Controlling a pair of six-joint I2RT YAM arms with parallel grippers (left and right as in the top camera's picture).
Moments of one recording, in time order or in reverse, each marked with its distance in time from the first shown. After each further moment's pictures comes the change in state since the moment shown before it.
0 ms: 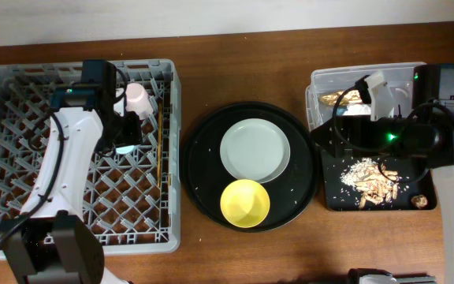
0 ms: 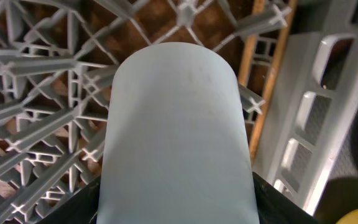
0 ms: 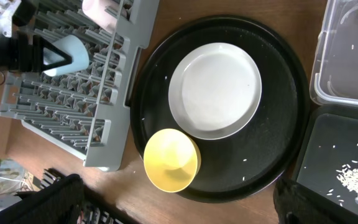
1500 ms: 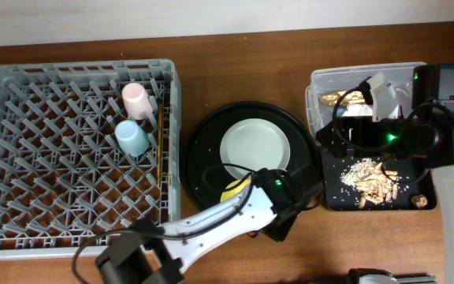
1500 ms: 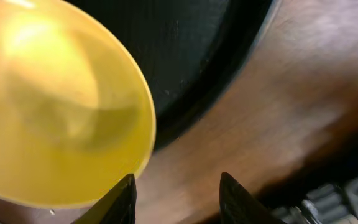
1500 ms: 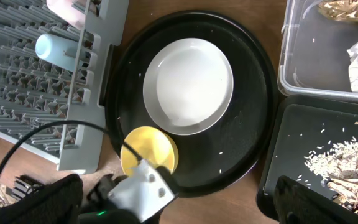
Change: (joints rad) left arm -1.068 0.109 -0.106 0.084 0.066 -0.322; right arm 0.000 0.000 0.000 -0.007 0.104 0.000
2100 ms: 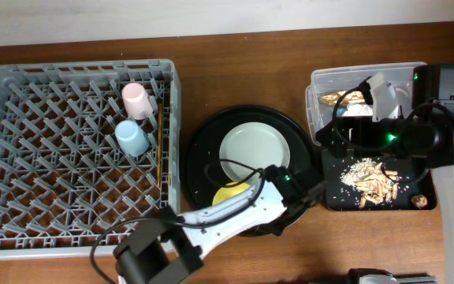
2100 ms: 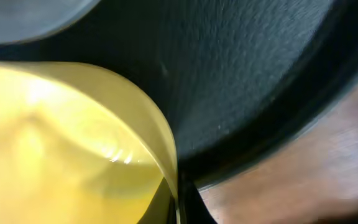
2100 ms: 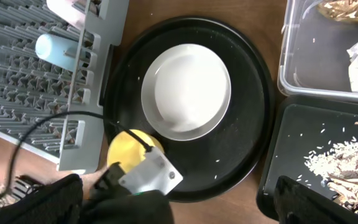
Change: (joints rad) left arm 0.007 0.106 0.057 -0.070 -0.122 -0.002; right arm 0.000 0.000 0.000 0.000 0.000 0.000
